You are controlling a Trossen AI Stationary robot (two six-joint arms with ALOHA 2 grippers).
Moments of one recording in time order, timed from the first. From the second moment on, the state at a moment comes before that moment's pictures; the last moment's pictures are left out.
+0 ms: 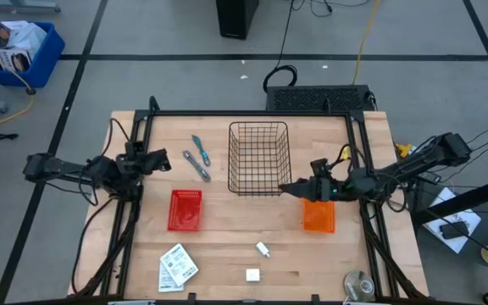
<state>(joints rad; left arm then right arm) -0.12 0.38 0.05 1.00 -0.31 -1.10 0.35 1.08 0.57 0.75 0.36 1.19</state>
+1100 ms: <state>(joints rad) -0.83 0.86 0.61 0.16 -0.32 -1.58 0.45 1.60 0.92 0.32 0.11 1.38</state>
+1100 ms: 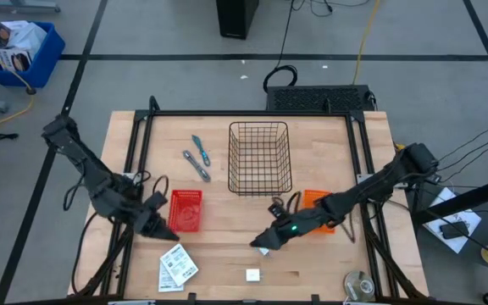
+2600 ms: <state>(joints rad) -1.08 1.34 0.61 -0.07 -0.18 -2.19 0.38 2.29 1.49 0.38 0.00 1.44</state>
